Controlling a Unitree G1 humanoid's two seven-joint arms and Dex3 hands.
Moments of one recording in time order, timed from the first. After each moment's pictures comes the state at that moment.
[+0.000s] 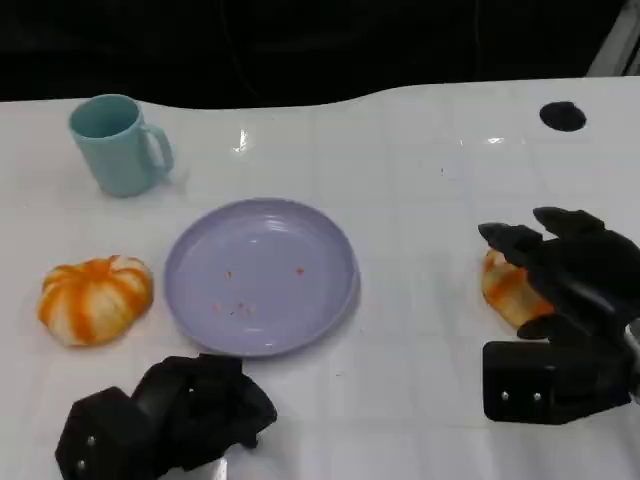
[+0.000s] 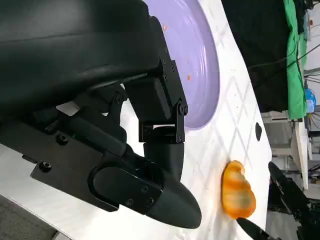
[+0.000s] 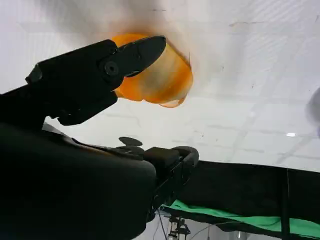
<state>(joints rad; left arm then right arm) -0.02 0.04 -0.02 0.50 -0.07 -0.40 -0.33 -0.35 -0.41 0.36 0.28 -0.92 0.00 0.01</state>
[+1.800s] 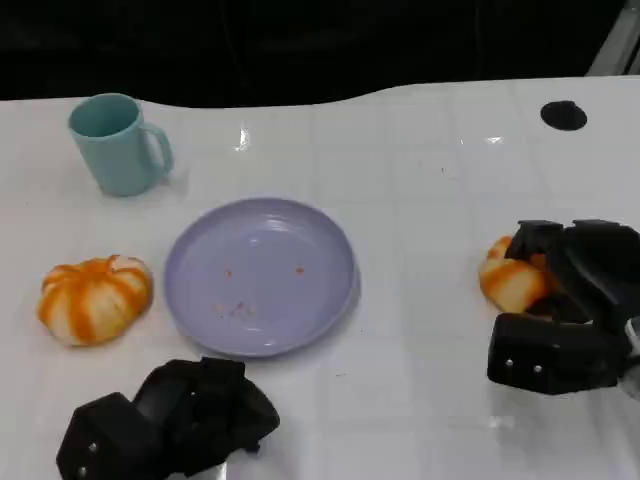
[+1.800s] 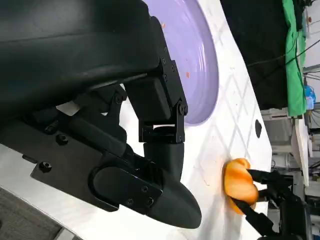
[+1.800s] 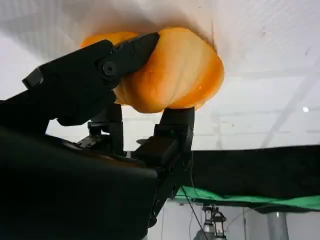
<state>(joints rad) 0.00 0.04 -0.03 0.46 -0.06 -0.40 -0.32 -0.60 -0.32 0.46 0.97 -0.78 -0.24 -0.50</state>
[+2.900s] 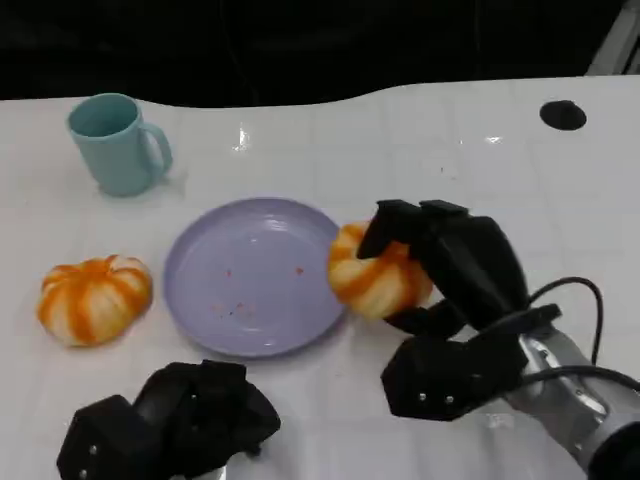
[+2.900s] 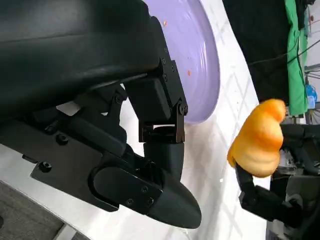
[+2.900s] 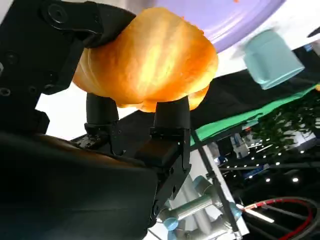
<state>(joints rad) 0.02 0.04 -0.03 0.43 -0.06 -0.38 -0.32 -0.54 -0.12 0.46 0.69 -0.70 -0.42 -0.50</state>
